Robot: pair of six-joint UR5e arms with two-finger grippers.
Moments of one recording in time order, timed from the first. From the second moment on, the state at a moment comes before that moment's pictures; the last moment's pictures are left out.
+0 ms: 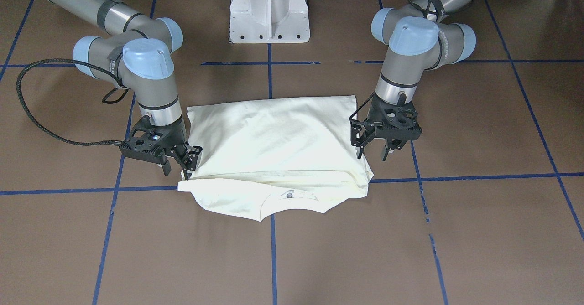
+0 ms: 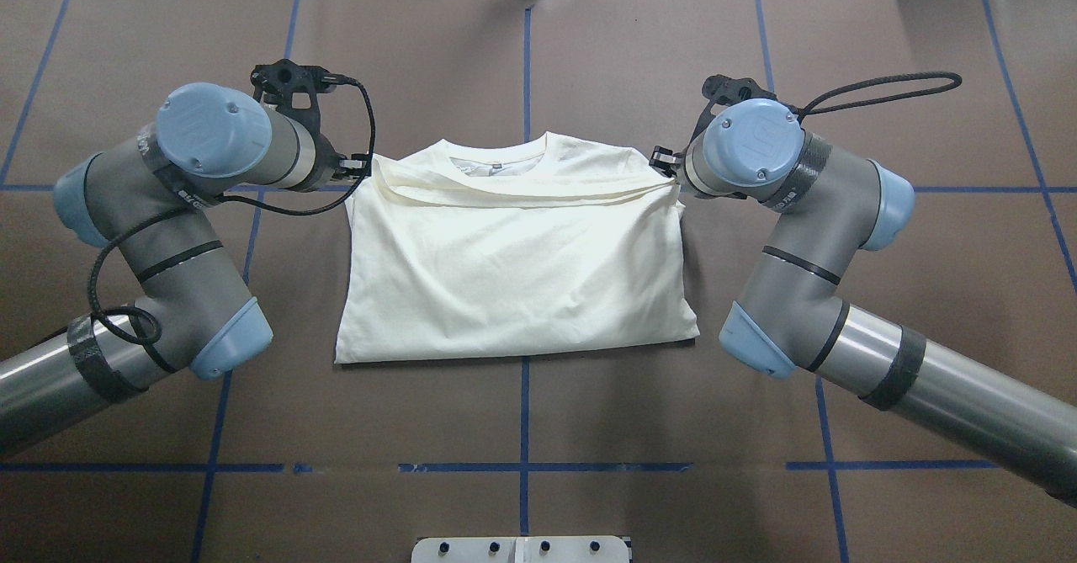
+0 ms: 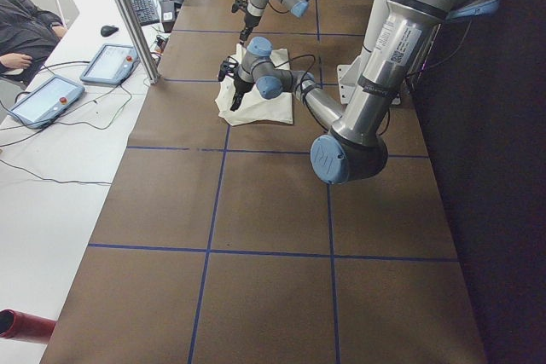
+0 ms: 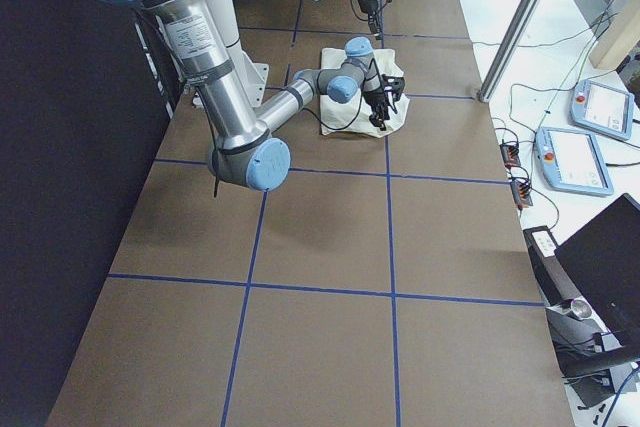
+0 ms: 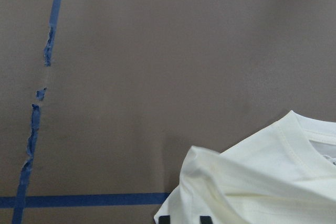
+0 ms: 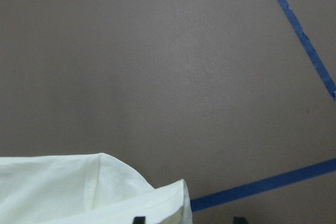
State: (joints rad) left arm -0.69 -2.00 -1.71 -1.95 -1.71 -1.02; right arm 0.67 -1.05 1.60 -1.31 1.65 1.36
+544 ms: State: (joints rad) left arm -0.51 -1.79 -1.85 -2.11 -1.66 -1.22; right arm 0.69 -1.05 1.62 -1.31 1.67 1.30
